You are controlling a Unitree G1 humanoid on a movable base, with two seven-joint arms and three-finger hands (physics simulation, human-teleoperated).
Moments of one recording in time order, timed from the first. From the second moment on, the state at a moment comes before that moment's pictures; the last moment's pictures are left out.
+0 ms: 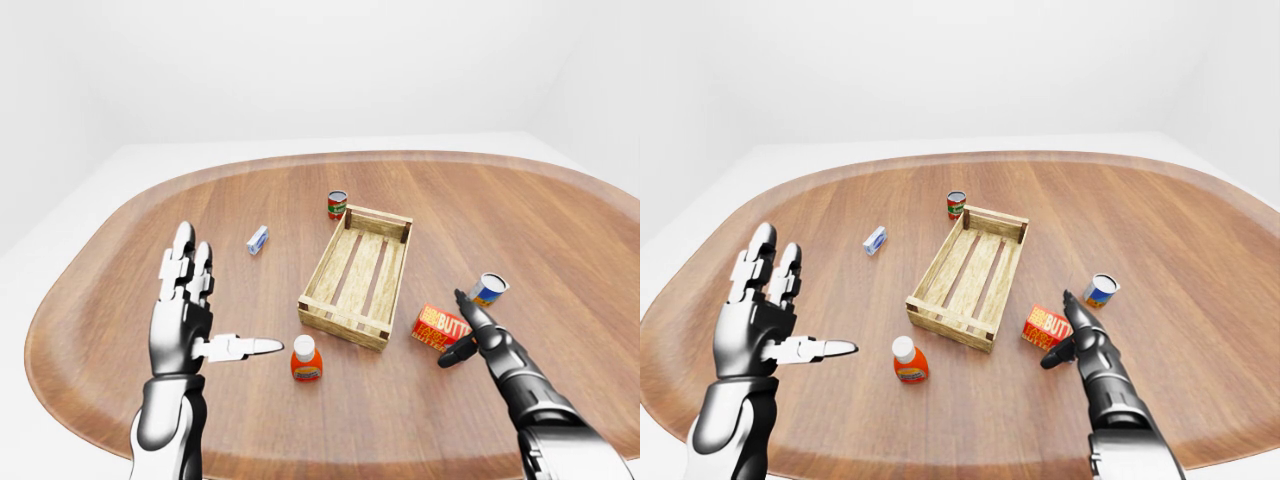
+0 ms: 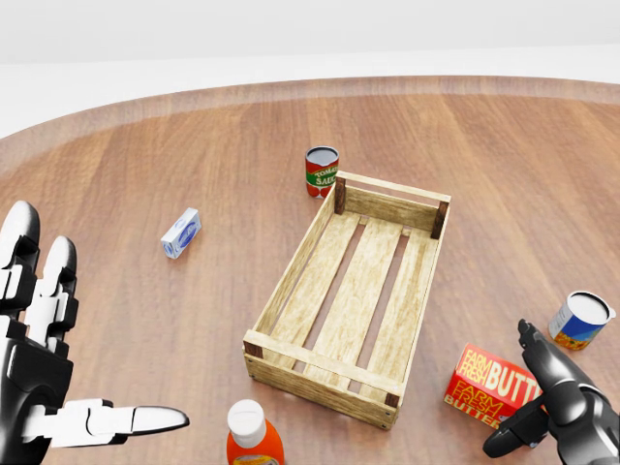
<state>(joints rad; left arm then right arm) 0.21 0.01 0.11 -0.59 -0.09 0.09 -0.11 -0.46 -0.41 -0.04 1.05 -0.56 0.09 0.07</state>
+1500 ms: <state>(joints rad) 0.22 0.01 0.10 -0.58 -0.08 0.09 -0.10 -0.31 -0.41 -0.07 0.56 -0.65 0.09 0.30</state>
